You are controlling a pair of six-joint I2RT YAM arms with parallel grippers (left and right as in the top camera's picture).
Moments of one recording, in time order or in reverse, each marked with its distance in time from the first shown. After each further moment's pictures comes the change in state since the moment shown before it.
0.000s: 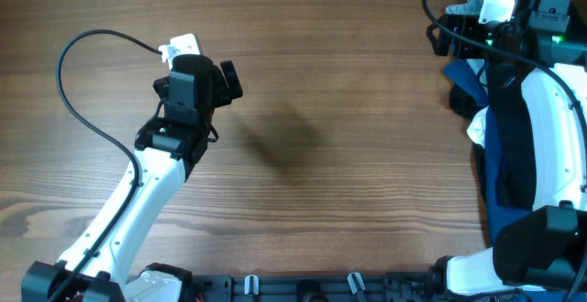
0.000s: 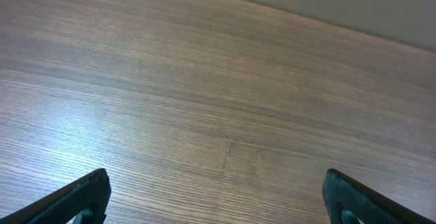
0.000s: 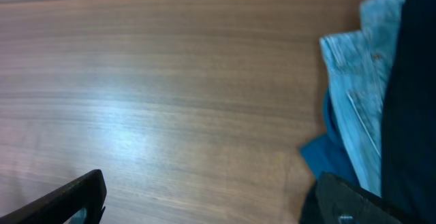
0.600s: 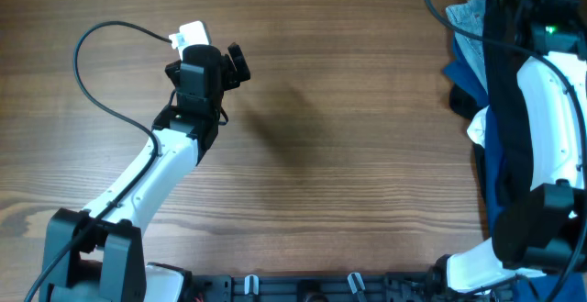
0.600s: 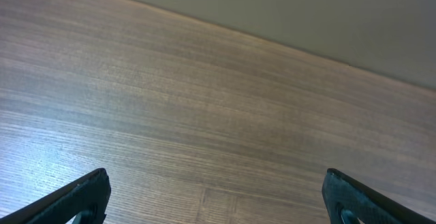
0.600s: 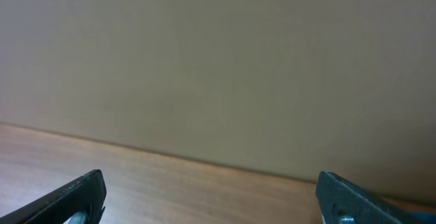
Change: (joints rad) left arm 0.000 0.173 0.007 0.277 0.004 -0.007; right arm 0.000 0.083 0.056 0.636 -0.060 0.023
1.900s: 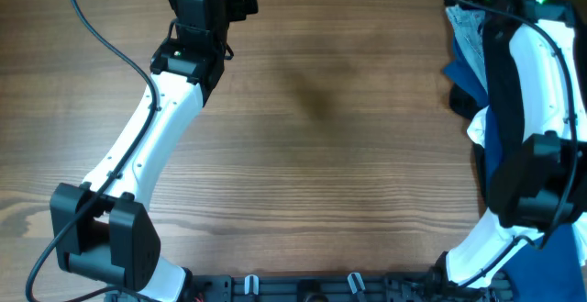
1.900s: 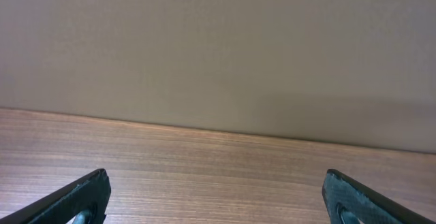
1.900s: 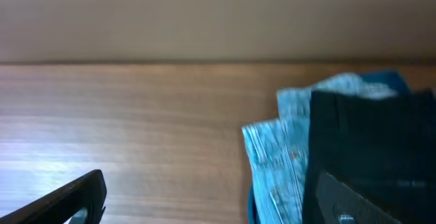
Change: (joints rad) left arm -0.014 0.170 0.510 -0.159 -0.005 0.202; right arm 0.000 0.233 0.196 -0.407 0.284 -0.037
